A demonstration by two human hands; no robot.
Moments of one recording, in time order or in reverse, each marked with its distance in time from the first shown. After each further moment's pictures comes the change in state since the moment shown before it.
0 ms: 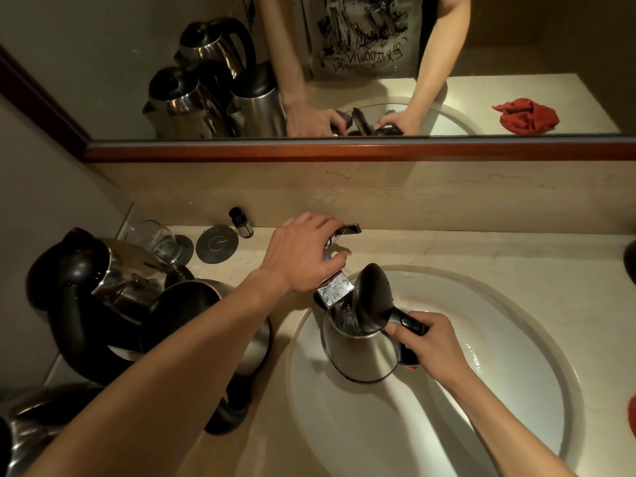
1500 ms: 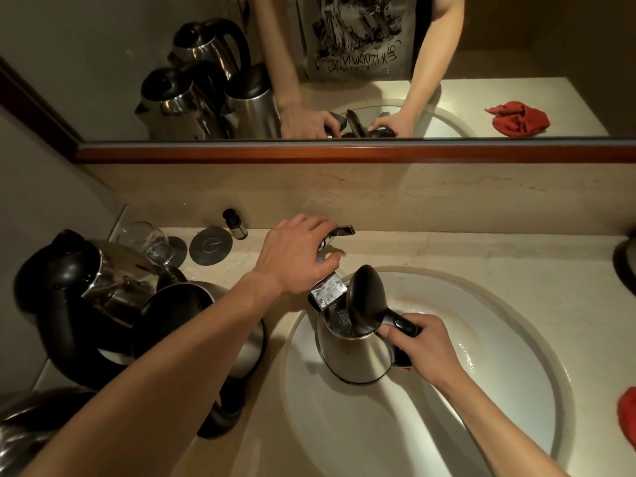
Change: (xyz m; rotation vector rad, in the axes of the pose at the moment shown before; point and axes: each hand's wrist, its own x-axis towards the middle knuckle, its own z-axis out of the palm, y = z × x) left_hand -0.001 0.002 -0.002 -0.005 0.007 -0.003; right_hand -0.002 -0.005 0.002 -0.039 0.027 0.003
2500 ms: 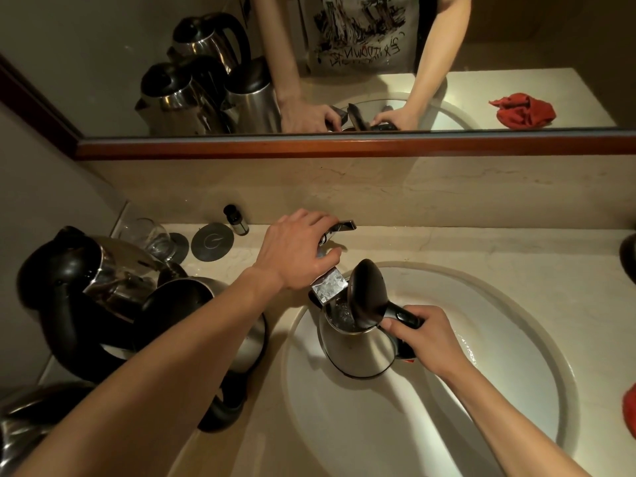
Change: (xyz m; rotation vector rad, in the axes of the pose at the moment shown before) left_hand 0.001 0.001 0.000 -0.004 -0.003 -0.010; right_hand 0.006 -0.003 -0.004 0.030 -0.051 0.052
